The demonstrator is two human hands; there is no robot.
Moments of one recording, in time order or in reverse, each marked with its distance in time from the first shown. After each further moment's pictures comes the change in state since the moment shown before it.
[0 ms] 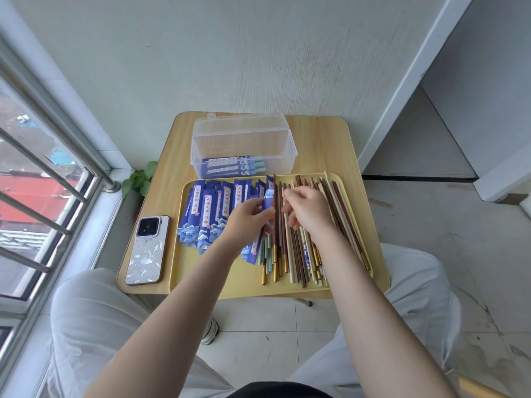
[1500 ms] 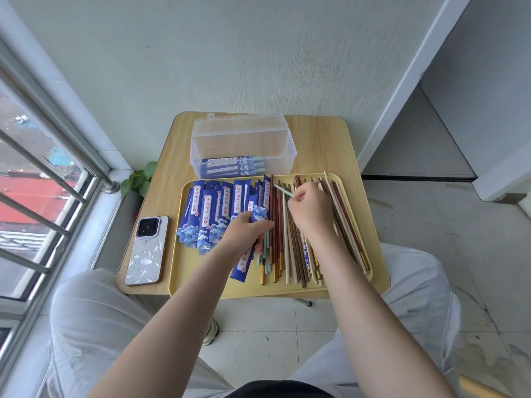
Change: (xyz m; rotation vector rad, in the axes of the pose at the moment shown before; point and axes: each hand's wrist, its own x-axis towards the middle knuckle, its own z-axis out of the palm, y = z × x) left_hand 0.007 -0.027 0.001 -0.047 -0.048 -0.155; right_hand -0.001 -0.004 0.004 -0.467 0.240 -0.099
